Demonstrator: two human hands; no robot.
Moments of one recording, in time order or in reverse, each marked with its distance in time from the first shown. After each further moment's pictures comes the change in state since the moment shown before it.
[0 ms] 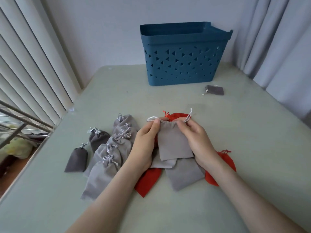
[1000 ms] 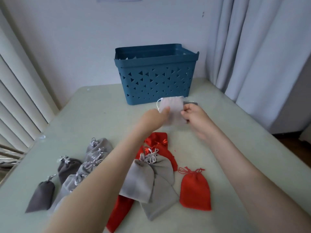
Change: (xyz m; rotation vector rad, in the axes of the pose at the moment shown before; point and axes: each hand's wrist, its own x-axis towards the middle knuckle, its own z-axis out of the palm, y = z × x) left_hand 0.096 0.055 0.106 1.300 -0.105 -0.062; right_hand 0.106 -0.040 -0.089 -0.187 0.106 0.029
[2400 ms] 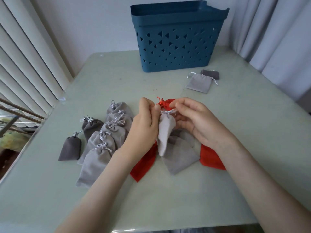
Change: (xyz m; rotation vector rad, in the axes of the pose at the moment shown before) left_hand -0.115 -0.099 0.023 -0.416 0.390 0.301; right_hand -0.127 -0.012 0.061 0.435 -0.398 0.077
